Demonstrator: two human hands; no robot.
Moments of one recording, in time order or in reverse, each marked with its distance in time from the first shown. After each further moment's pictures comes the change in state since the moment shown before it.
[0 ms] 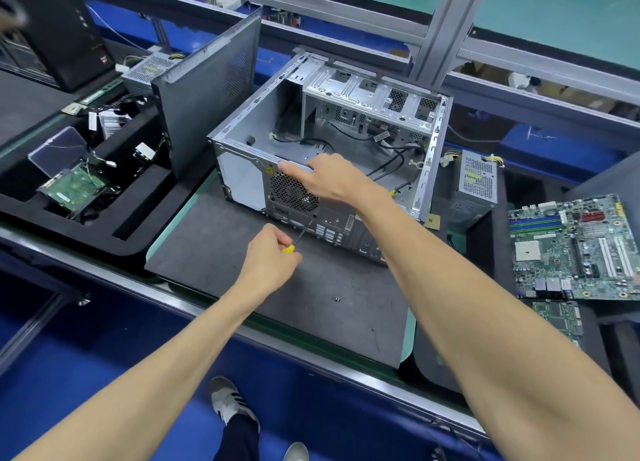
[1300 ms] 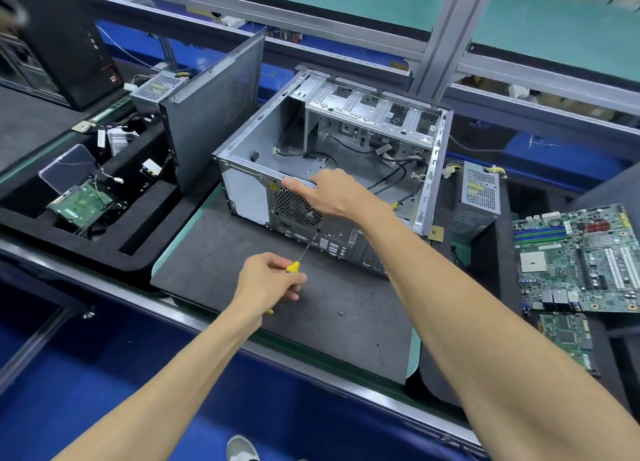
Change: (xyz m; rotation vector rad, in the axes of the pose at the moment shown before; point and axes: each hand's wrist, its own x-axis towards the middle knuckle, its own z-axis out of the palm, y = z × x) left_hand -0.001 -0.021 -0.002 -0.333 -0.062 -0.107; right_hand 0.001 0.003 0.002 0.002 -0.016 -0.008
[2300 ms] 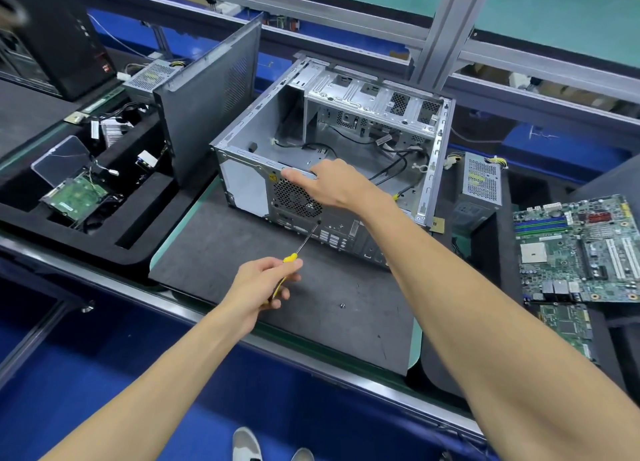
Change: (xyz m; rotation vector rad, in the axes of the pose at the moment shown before) left_hand -0.002 -0.015 -0.013 -0.202 -0.167 -0.144; right_hand 0.002 0.001 0.002 -0.025 0.014 0.002
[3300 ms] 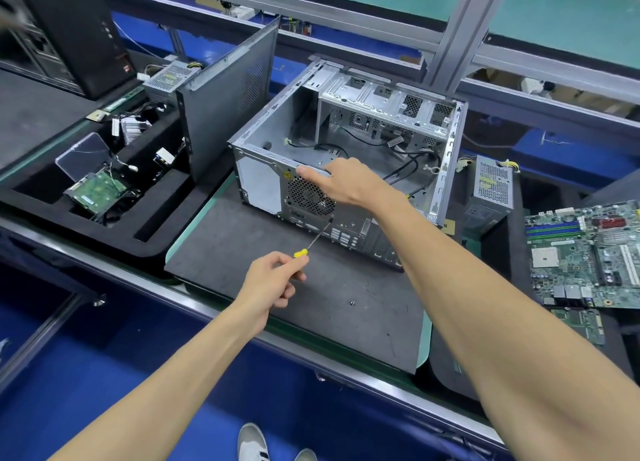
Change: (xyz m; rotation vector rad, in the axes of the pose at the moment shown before) left_hand -0.006 -0.004 -0.001 0.007 0.042 0.069; right_hand -0.002 -0.003 -0.004 0.004 -0.007 -0.003
